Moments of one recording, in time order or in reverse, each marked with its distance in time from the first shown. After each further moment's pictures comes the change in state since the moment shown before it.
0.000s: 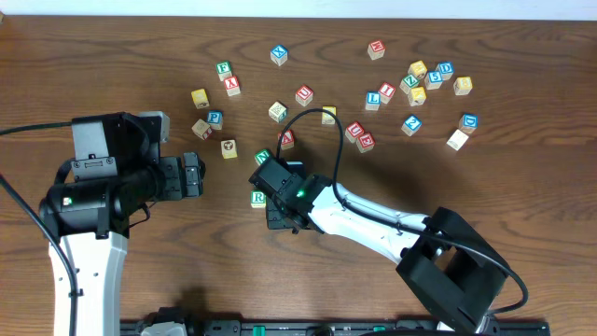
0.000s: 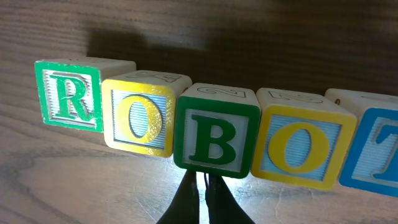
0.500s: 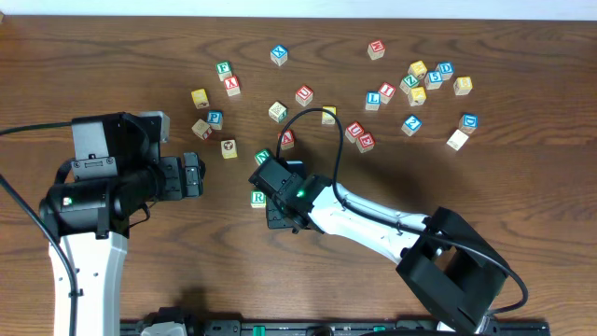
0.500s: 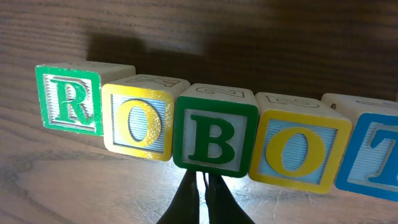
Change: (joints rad) left arm 0.000 0.000 0.000 0.000 0.000 0.000; right arm 0.000 0.000 0.000 0.003 0.011 -0.004
